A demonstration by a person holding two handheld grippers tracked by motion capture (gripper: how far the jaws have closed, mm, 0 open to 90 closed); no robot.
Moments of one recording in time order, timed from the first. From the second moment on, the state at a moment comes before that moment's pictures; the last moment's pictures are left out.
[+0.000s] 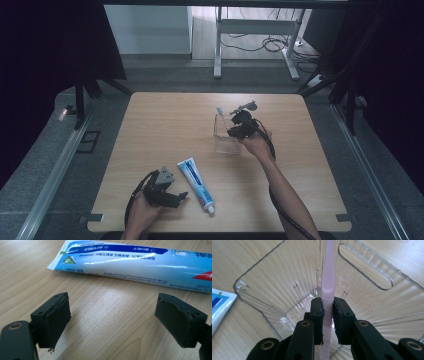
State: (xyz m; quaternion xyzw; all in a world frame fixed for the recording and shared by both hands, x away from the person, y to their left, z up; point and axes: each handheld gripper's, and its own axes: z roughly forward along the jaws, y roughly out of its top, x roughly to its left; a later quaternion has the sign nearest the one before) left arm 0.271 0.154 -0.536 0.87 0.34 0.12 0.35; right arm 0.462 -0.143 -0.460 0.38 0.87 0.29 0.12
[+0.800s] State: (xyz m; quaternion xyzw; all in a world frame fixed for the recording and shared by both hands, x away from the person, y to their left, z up) left arm 0.271 0.153 -0.535 0.86 0.34 0.11 0.36; right arm 0.444 -0.152 -0.441 0.36 0.86 0.34 0.12
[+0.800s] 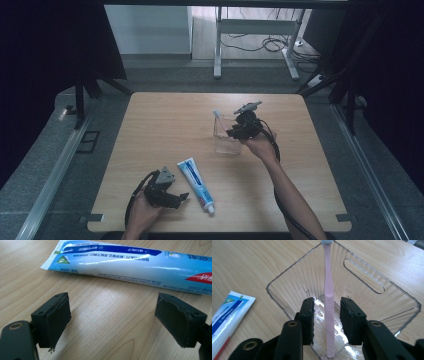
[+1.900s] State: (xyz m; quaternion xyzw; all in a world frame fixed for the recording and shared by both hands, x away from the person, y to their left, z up) left arm 0.268 0.157 -0.529 0.83 0.35 0.11 0.42; right arm 0.394 -0.170 -0.421 0.31 0.86 0.38 0.15
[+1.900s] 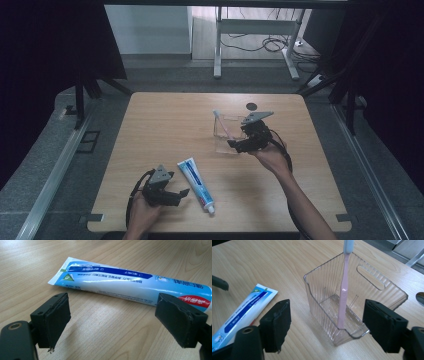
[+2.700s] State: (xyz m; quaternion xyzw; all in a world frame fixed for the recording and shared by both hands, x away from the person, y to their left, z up) left arm 0.269 0.156 -0.531 0.84 0.35 0.11 0.41; right arm 0.347 -0.198 -0.423 0.29 0.86 0.40 0.17
